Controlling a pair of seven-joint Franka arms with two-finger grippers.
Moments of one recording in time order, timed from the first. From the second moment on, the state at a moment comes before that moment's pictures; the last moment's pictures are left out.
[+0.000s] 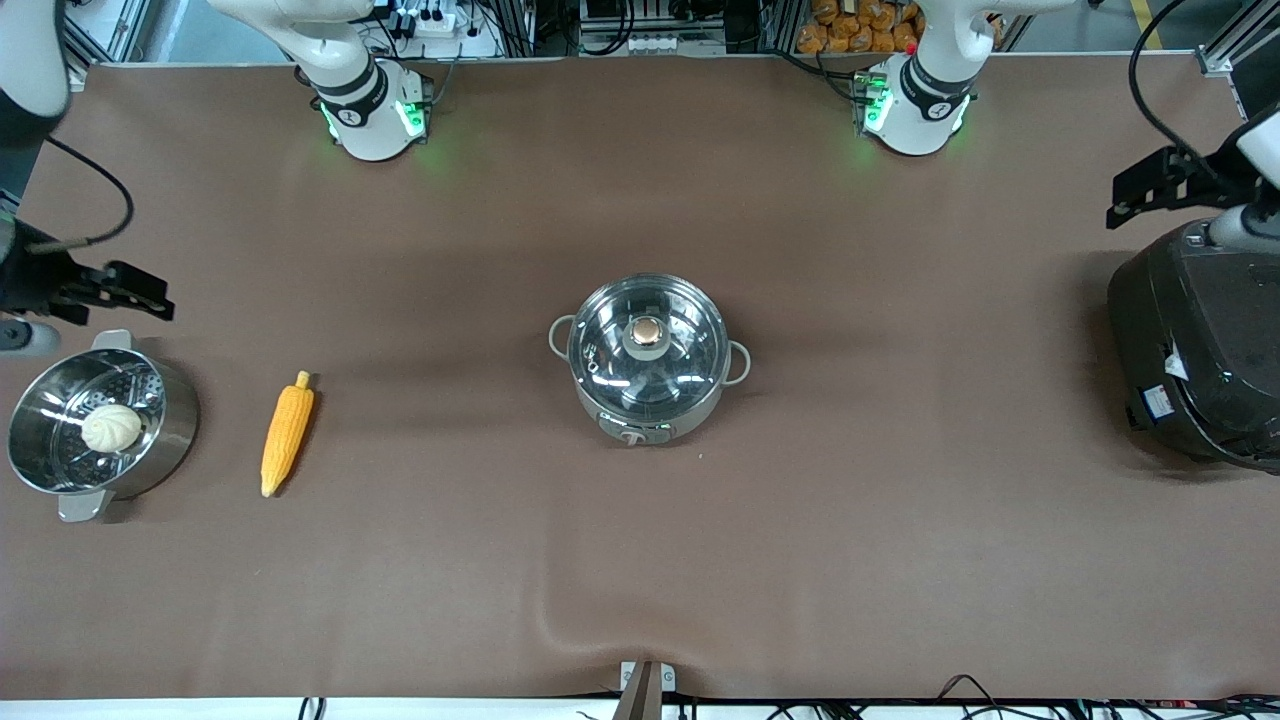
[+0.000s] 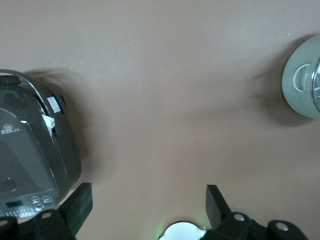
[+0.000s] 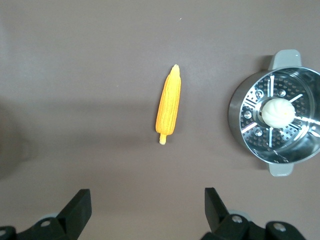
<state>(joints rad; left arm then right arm) -0.11 0.05 0.06 -1.44 0.00 1.39 0.16 -0.04 0.10 -0.02 -1.63 -0.01 1.68 -0.11</state>
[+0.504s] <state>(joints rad) -0.30 0.17 0.04 -1.44 0.00 1.49 -0.04 -0.01 0.20 -0.01 -1.86 -0.01 2.03 -0.11</state>
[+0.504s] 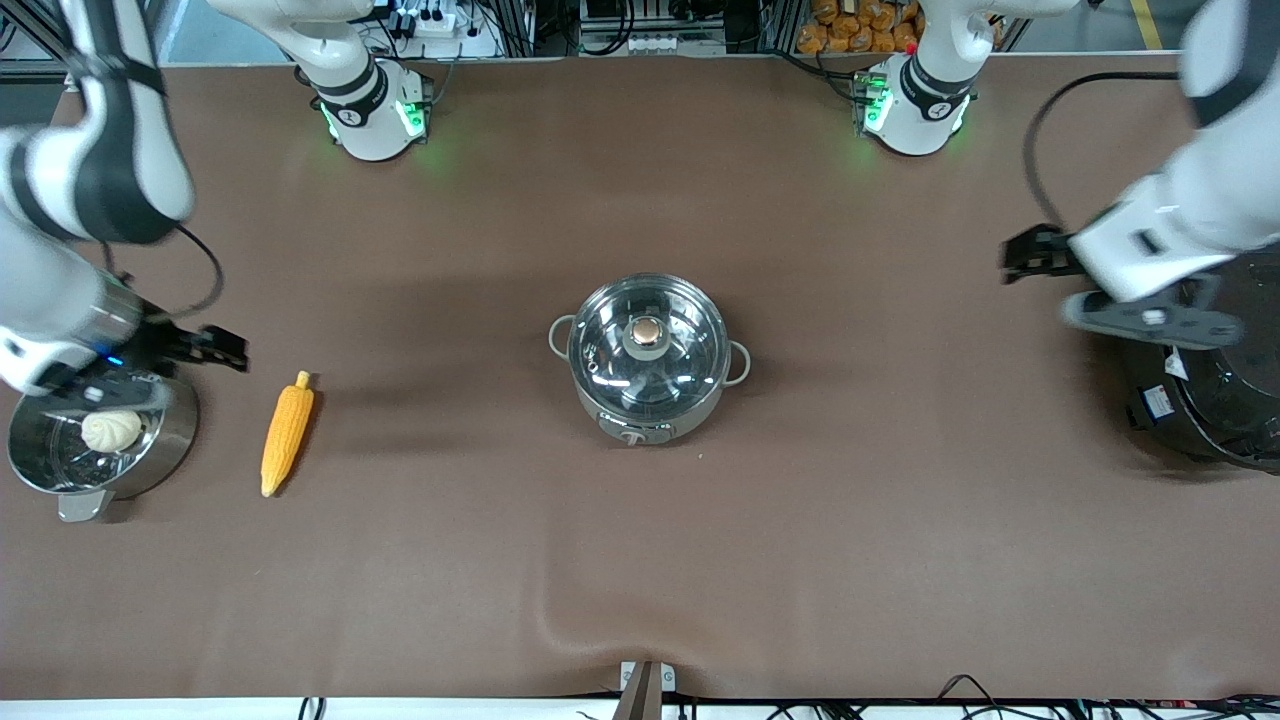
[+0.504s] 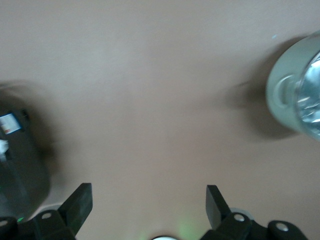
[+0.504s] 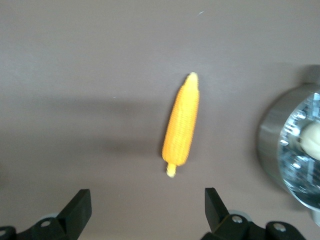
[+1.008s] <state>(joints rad) -0.65 0.39 0.04 -1.38 0.00 1.74 -0.51 -0.10 0.51 -0.03 -1.99 -0.01 2.51 -0.11</state>
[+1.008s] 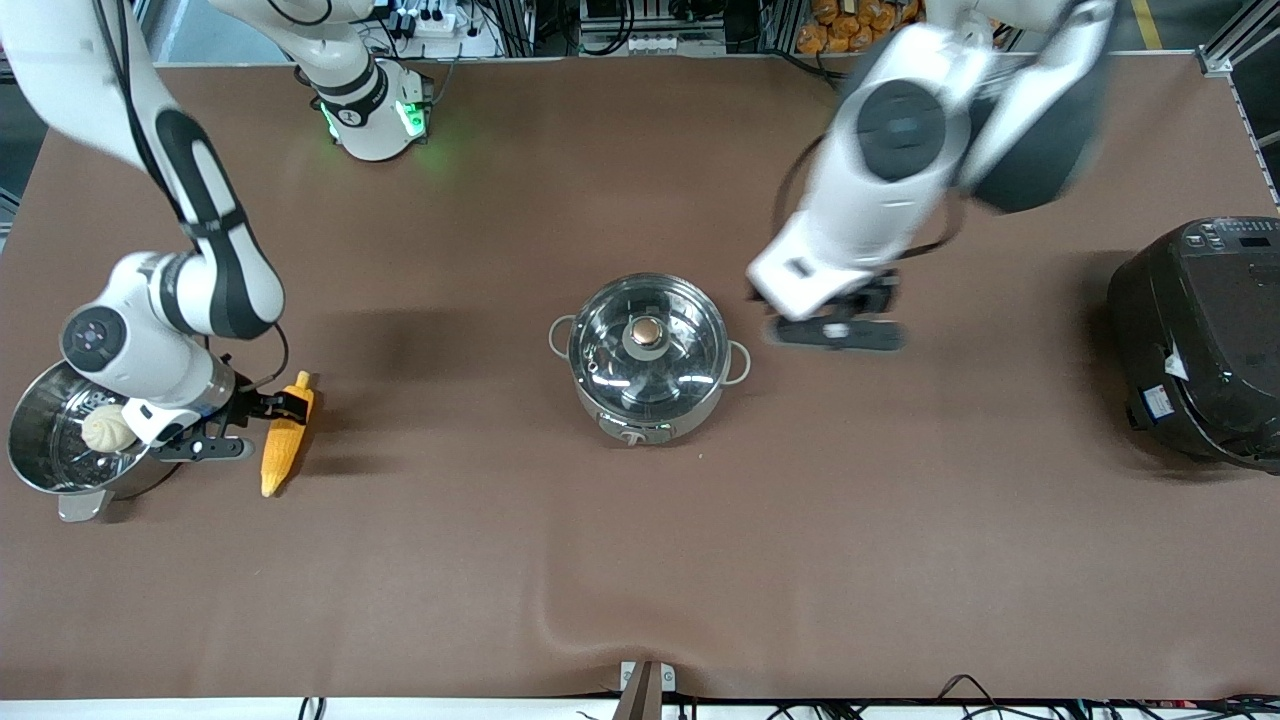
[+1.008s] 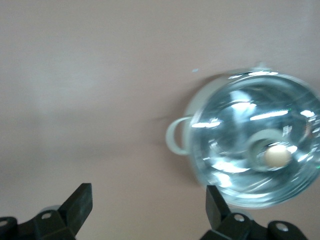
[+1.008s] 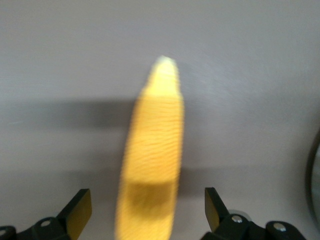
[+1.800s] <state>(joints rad) -0.82 0.61 0.04 -1.36 0.00 2.07 -0.73 -0.06 0.56 -0.01 -1.90 -0.01 2.39 0.05</state>
